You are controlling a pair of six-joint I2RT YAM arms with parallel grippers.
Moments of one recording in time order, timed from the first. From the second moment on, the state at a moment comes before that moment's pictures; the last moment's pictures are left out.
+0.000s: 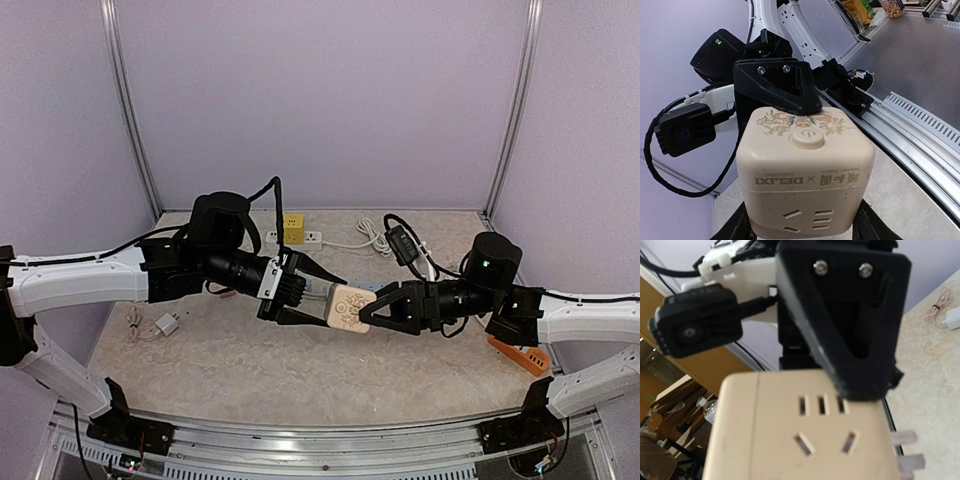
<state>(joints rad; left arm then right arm) -0.96 1.42 1.08 0.00 0.79 0.97 0.93 1.13 0.63 0.52 -0.76 0.77</state>
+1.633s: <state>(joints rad) -0.97 1.42 1.00 0.00 0.82 0.32 0.95 1.07 0.69 0.18 -0.61 0.06</state>
